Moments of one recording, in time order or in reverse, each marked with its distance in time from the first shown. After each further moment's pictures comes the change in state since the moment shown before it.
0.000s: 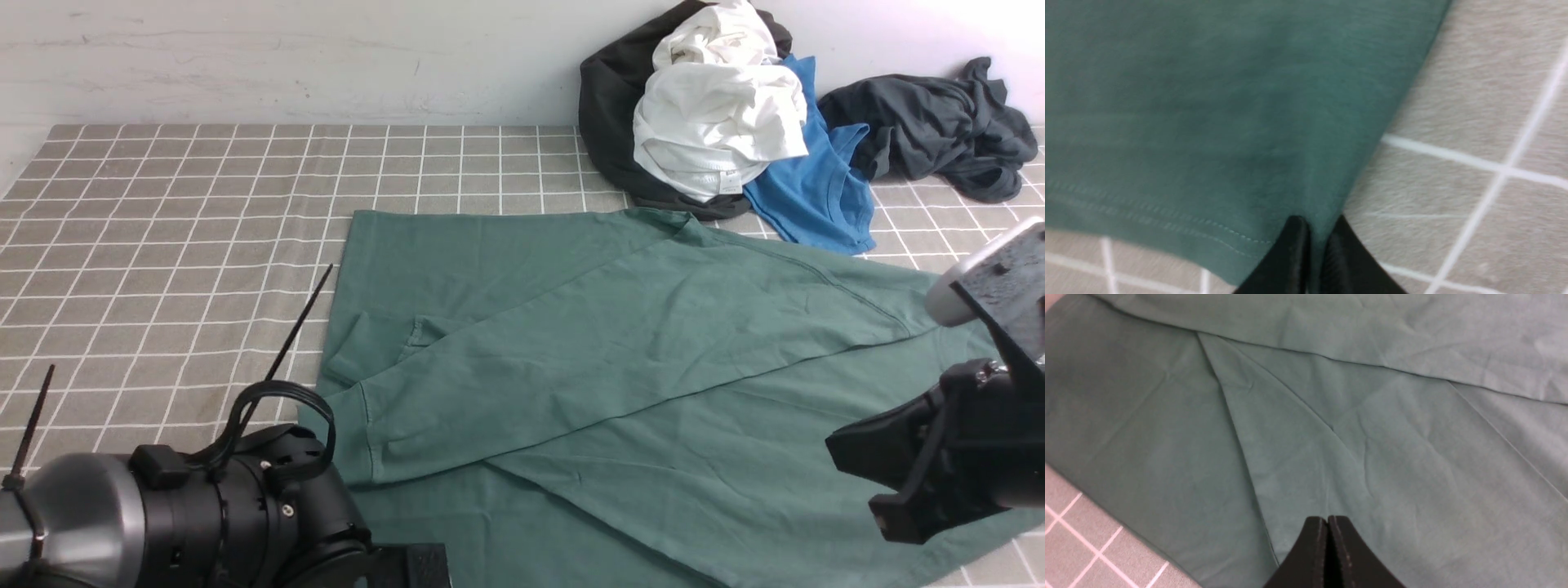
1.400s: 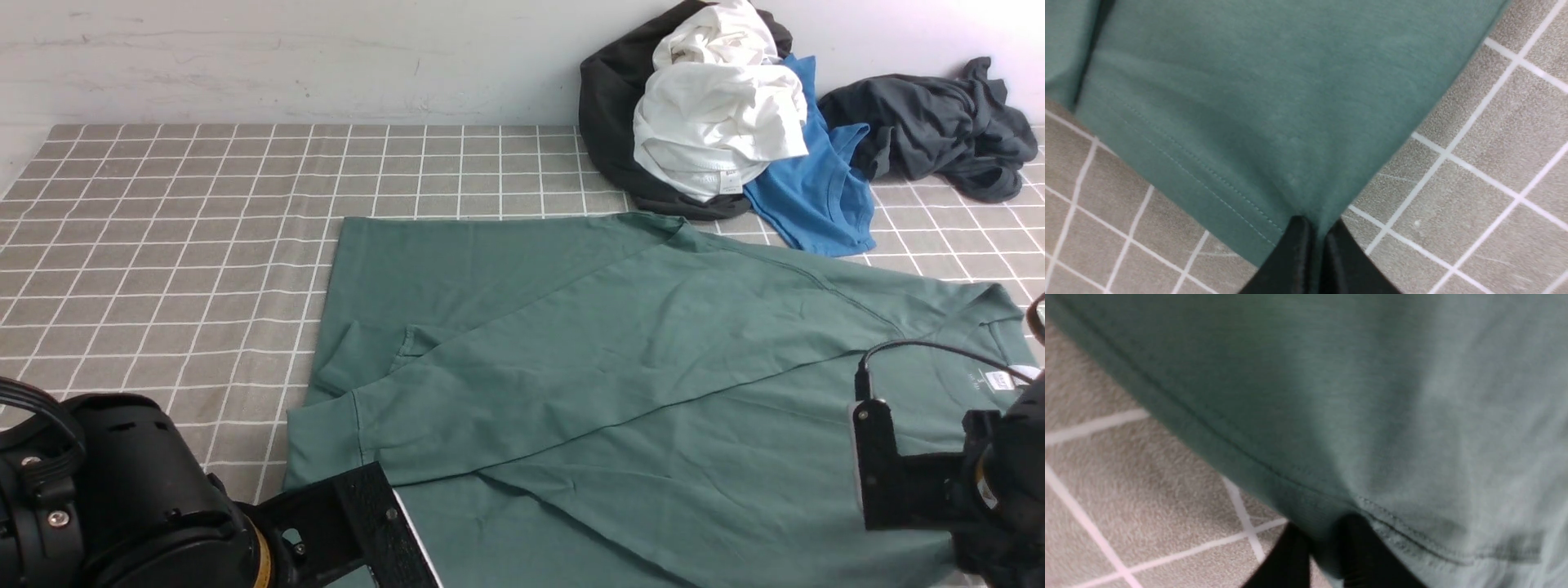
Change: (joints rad) right arm 0.003 0.504 0.022 -1.088 -0.013 0.056; left arm 0.003 -0.313 0.004 -0.094 0.096 -0.176
